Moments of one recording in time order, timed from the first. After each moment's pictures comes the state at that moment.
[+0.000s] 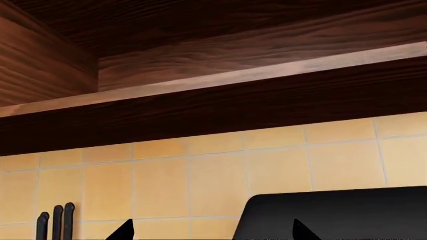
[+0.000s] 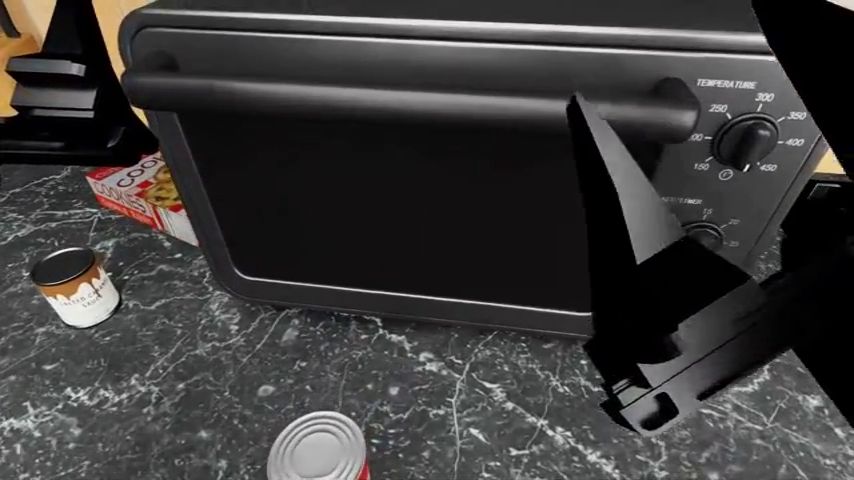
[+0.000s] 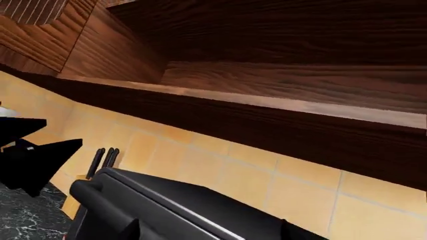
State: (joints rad) left arm -0.95 -0.41 -0.41 1.01 -0.90 -1.44 -0.37; right arm 1.15 1.30 -0.65 -1.04 1.33 0.18 0.65
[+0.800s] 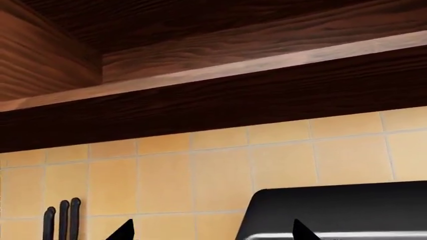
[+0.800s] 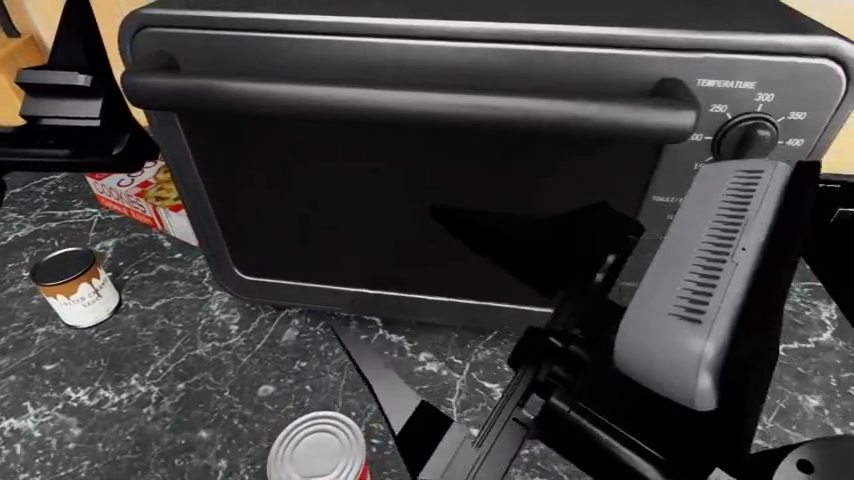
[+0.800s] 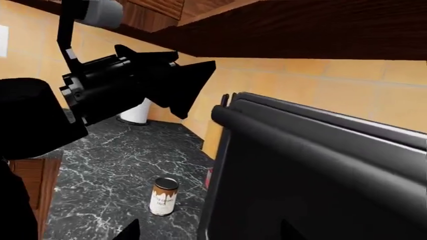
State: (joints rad) left arm -0.88 -0.47 -0.37 0.97 -0.92 -1.34 -0.42; right arm 1.22 1.00 -1.10 -0.93 1.29 0.18 0.44
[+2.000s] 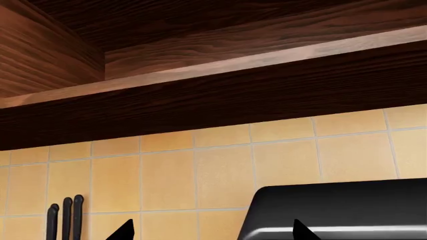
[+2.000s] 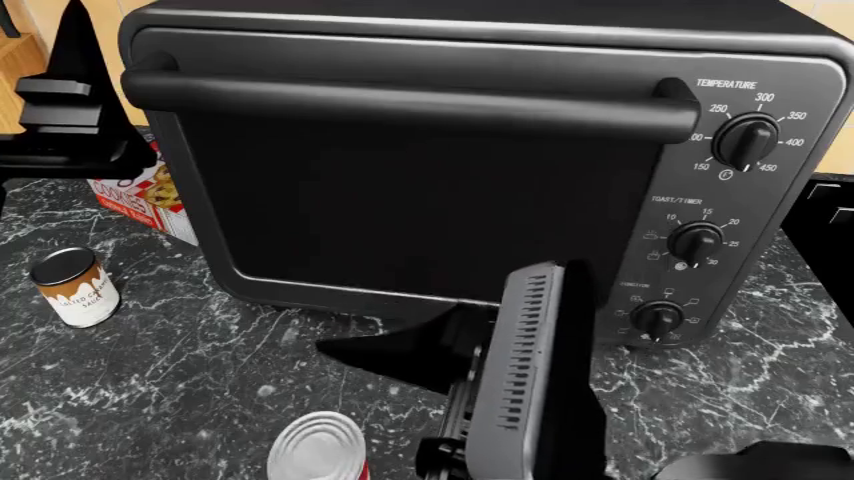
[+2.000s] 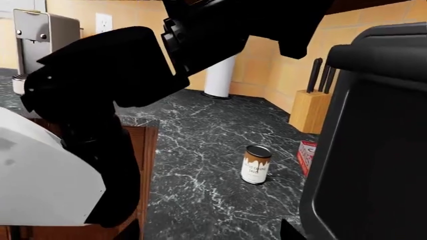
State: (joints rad) left arm -0.83 -0.52 -0.34 0.95 -0.96 -1.25 -0.47; right arm 1.12 0.84 -1.23 -0.87 1.21 0.21 0.24
